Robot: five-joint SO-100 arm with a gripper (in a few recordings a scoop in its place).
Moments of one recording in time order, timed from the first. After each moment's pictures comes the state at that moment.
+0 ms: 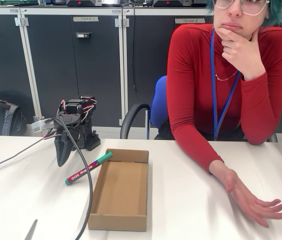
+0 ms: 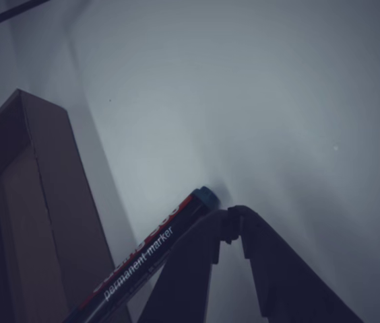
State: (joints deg) arm 5.1 190.2 180.8 52.4 -58.8
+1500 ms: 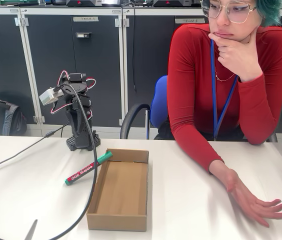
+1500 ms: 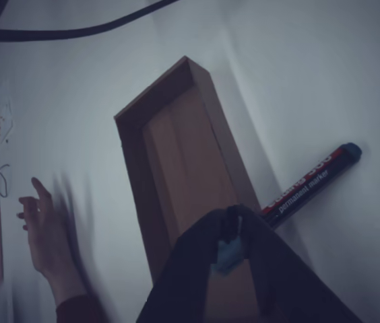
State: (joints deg) arm -16.7 163.6 132.1 70.7 -43.2
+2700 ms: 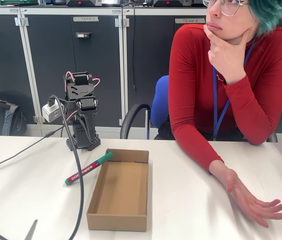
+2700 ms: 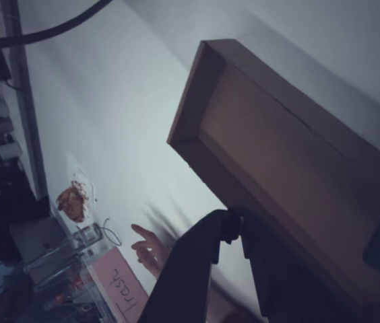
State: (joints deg) arm -21.5 130.6 113.2 63.6 -6.5
